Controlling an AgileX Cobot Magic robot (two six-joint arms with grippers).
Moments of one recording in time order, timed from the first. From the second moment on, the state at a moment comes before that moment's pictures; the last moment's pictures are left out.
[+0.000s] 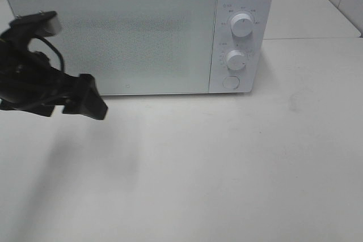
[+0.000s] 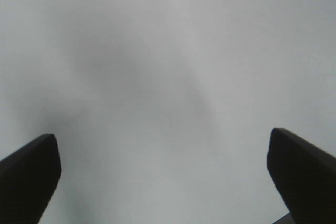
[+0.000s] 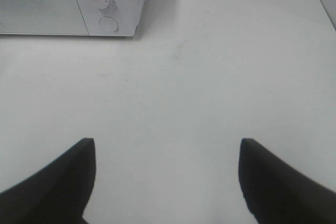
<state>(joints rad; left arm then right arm) -0.33 1.53 -0.87 -0.52 0.60 0.38 0.06 0.00 -0.51 0.03 1.04 0.09</state>
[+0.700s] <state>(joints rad) -0.09 1.09 -0.87 -0.15 1.00 0.13 0.06 0.00 -0.51 0.03 1.04 0.09</state>
